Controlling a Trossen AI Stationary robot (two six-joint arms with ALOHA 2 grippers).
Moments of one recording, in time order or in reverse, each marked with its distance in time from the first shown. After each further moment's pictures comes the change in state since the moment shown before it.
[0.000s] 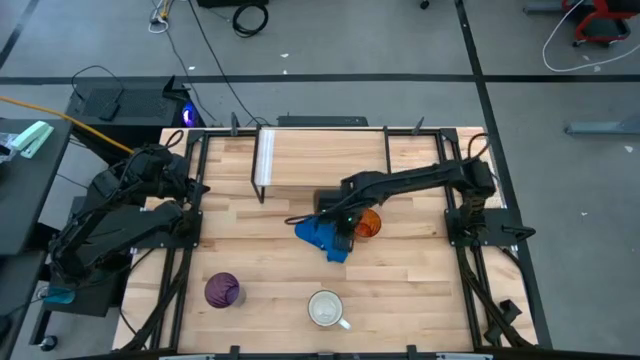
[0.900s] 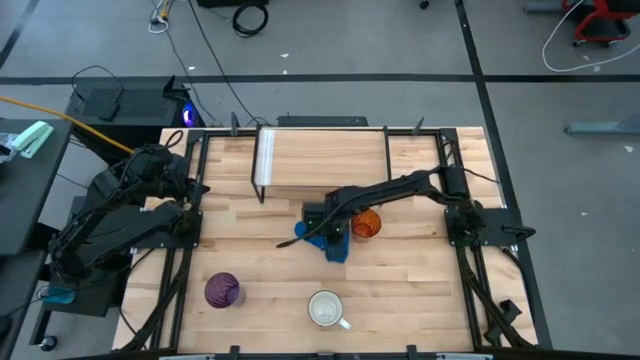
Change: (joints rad) left arm 0.000 0.000 0.000 0.000 -0.003 -0.025; right arm 0.015 0.203 0.000 0.137 -0.031 -0.190
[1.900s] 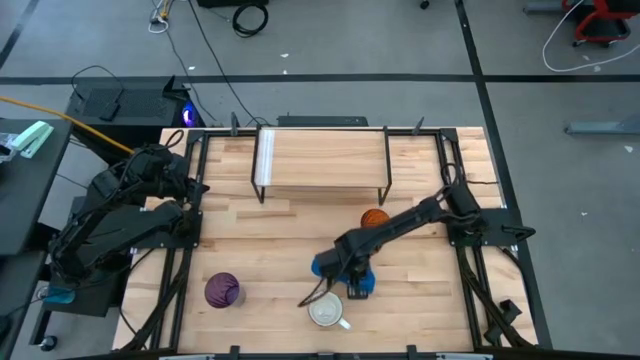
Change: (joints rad) left arm 0.000 0.000 0.000 -0.001 -0.015 0.058; right arm 0.269 -0.018 -0.001 -0.195 -0.002 0.288
